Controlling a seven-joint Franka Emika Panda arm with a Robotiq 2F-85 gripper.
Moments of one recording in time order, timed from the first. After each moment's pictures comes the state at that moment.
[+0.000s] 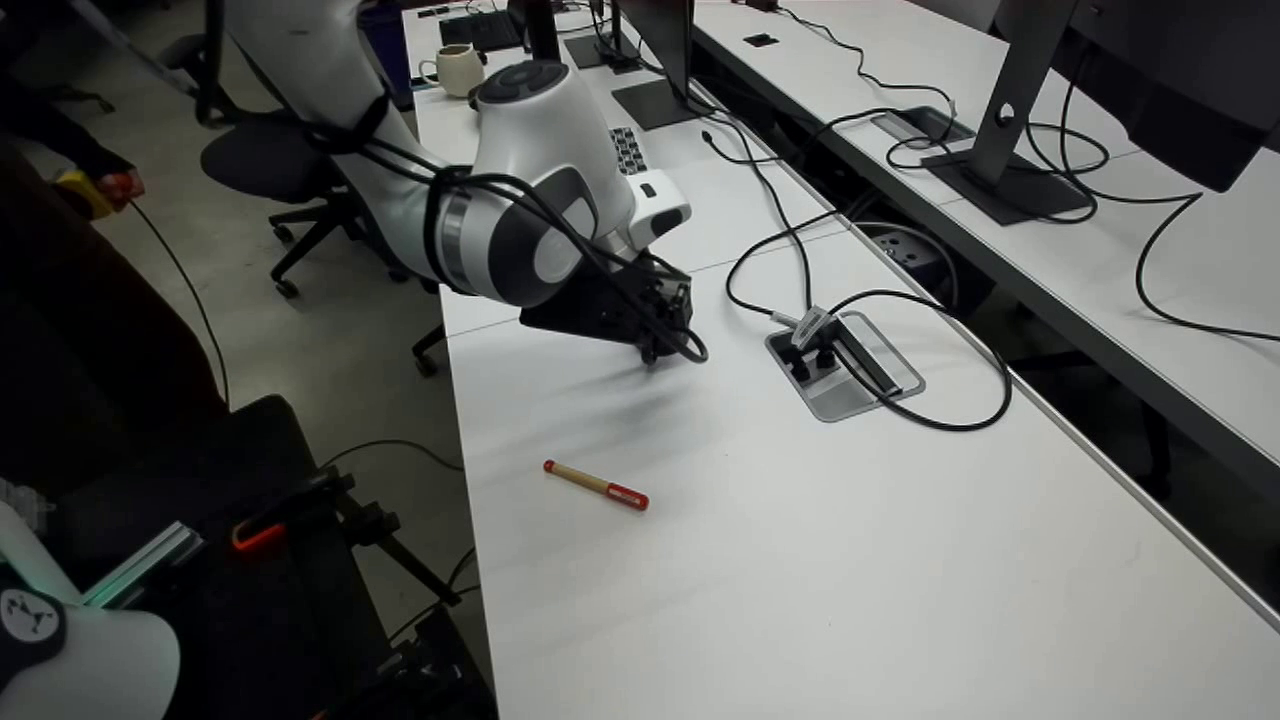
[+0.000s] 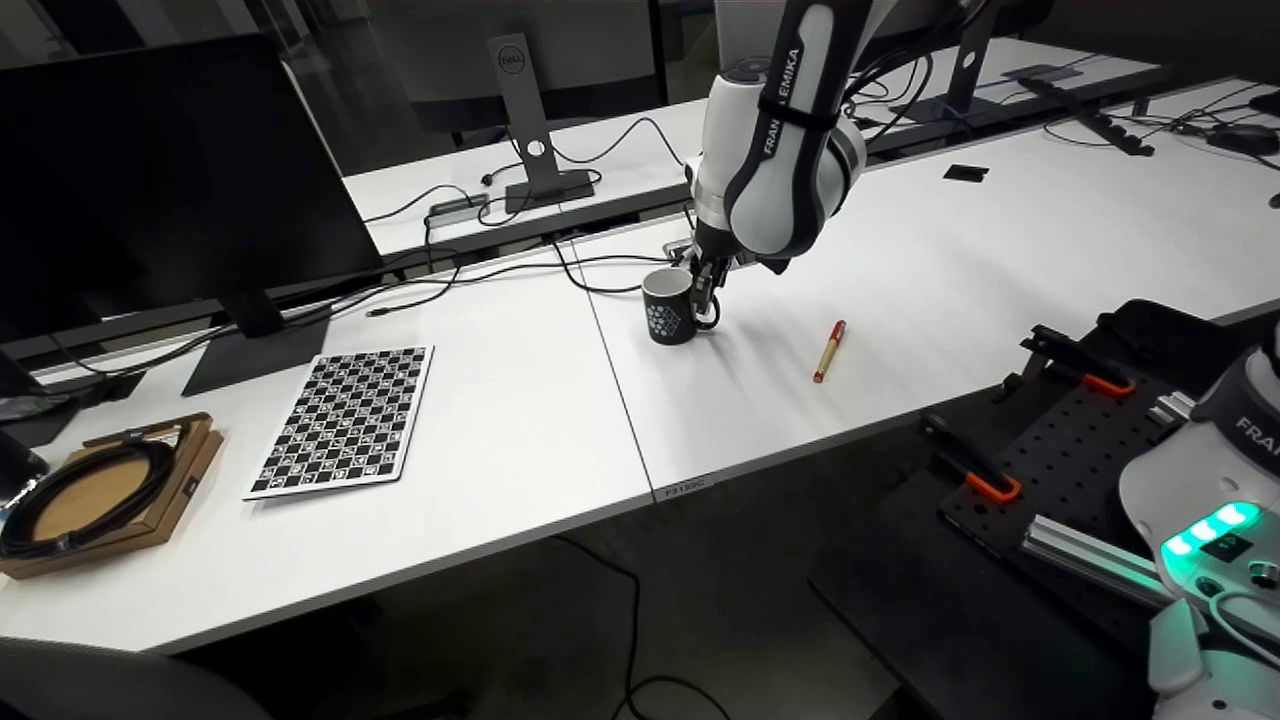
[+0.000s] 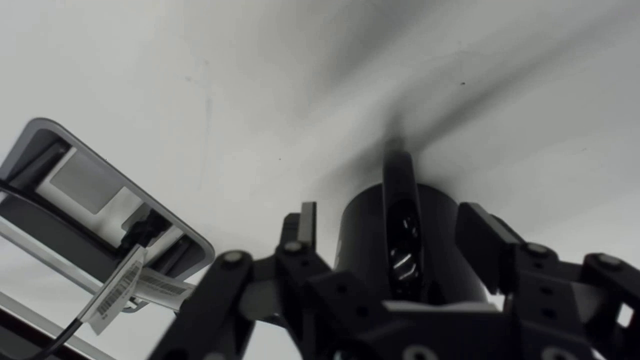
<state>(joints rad) 0.13 0.63 -0.07 -2.25 -0.29 3.19 -0.14</state>
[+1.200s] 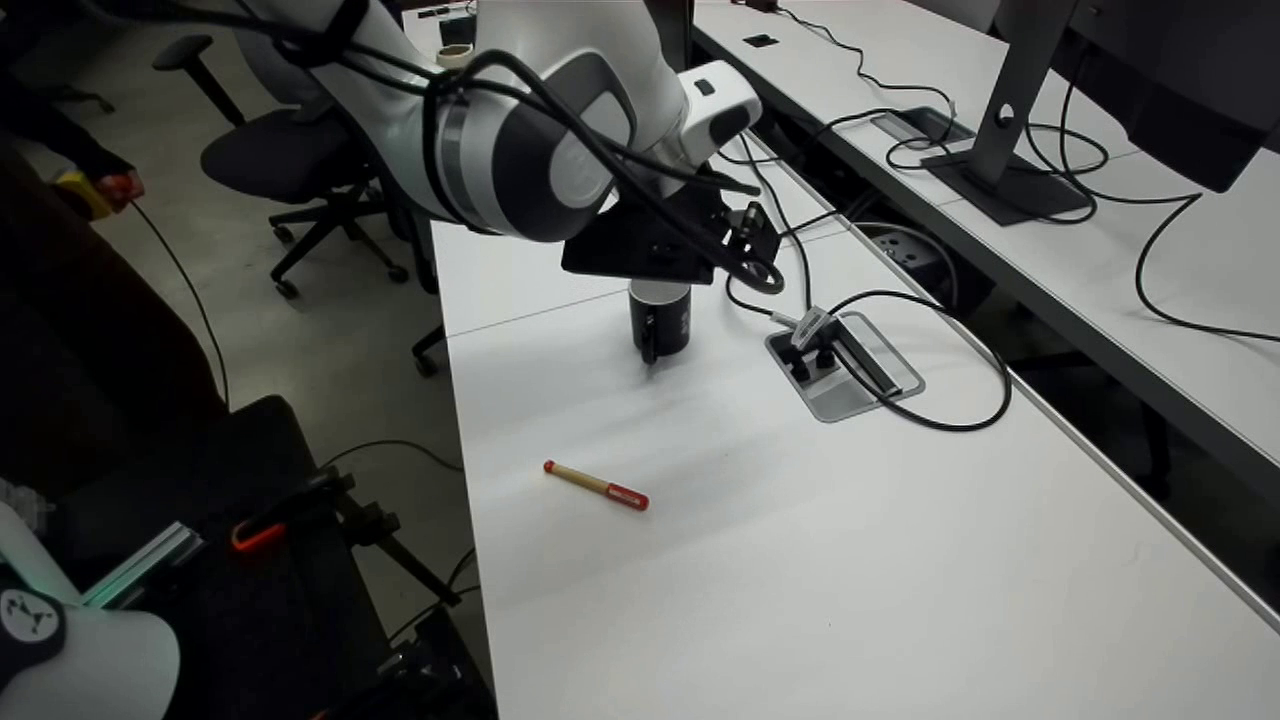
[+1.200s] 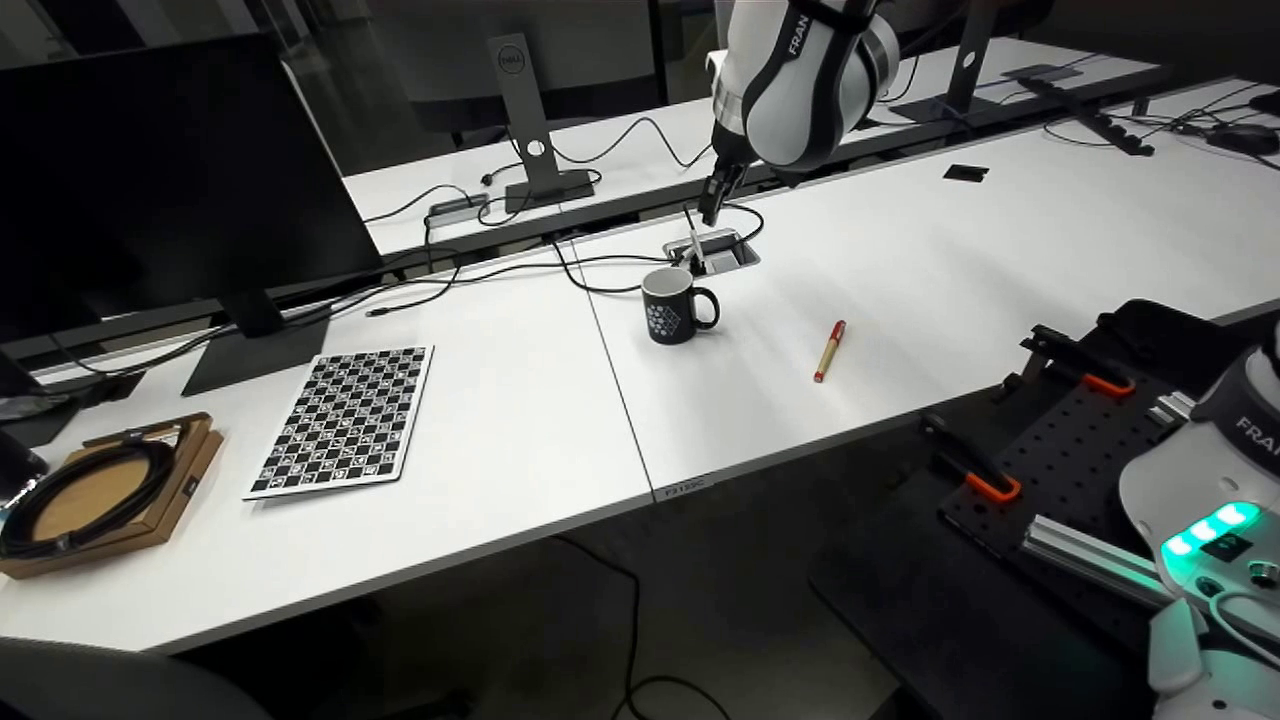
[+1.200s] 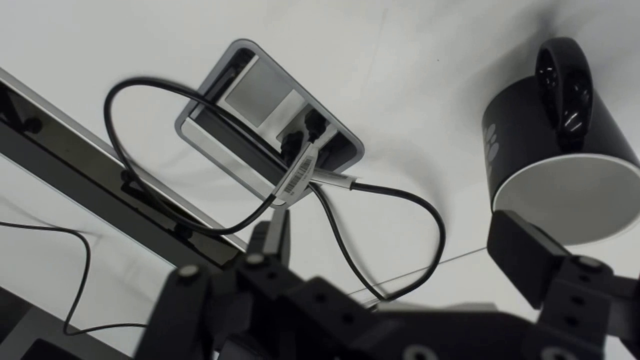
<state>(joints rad) 0.15 0.44 -0.19 -2.28 -0.29 3.19 -0.15</state>
